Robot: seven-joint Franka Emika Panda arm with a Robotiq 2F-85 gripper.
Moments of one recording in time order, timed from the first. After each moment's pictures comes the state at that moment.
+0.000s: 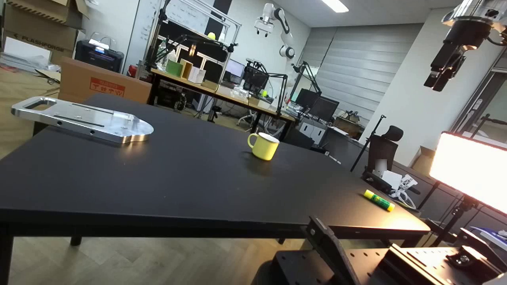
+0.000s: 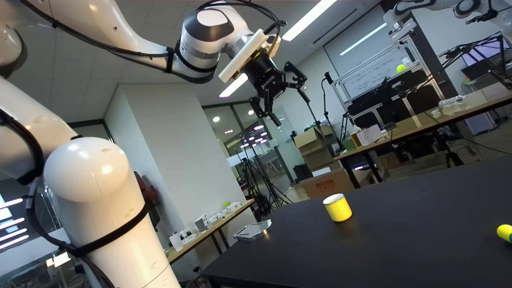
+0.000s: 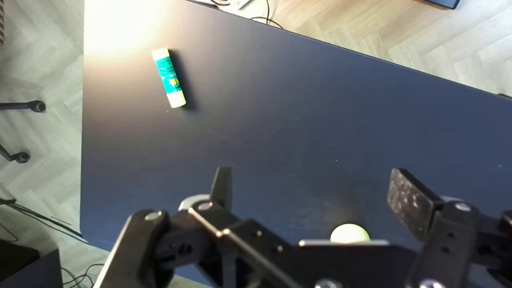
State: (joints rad) arm -0.13 -0.50 -0.27 -2.51 -0.28 2.17 -0.51
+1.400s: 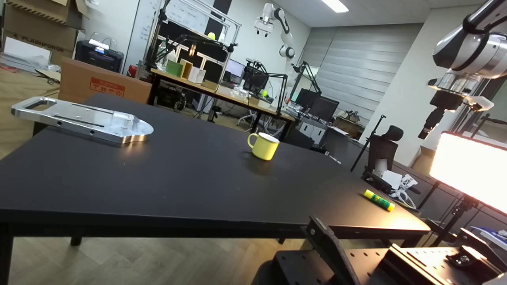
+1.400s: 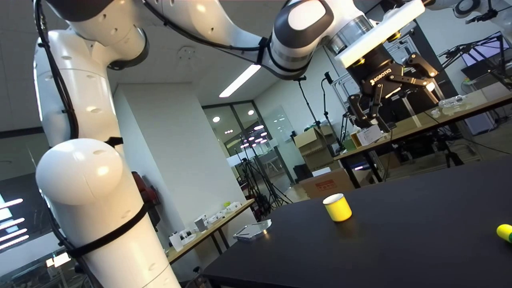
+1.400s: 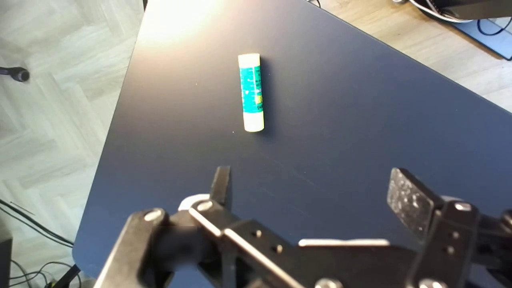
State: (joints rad) arm -0.20 0.17 -0.52 -2.17 0.07 2.46 -1.22
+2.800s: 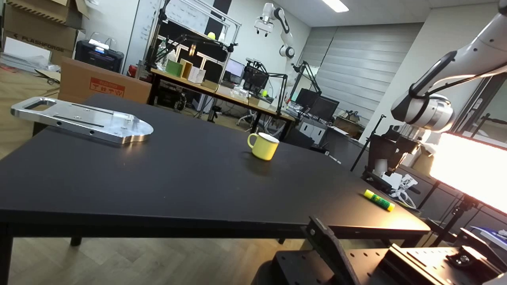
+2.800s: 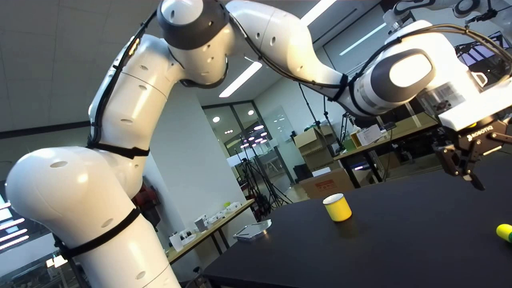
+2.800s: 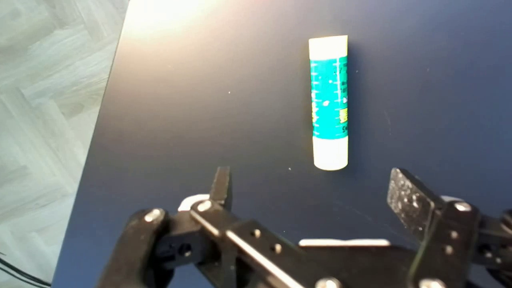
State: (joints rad) arm -0.57 0.78 -0.19 -1.68 0.15 2.54 -1.24
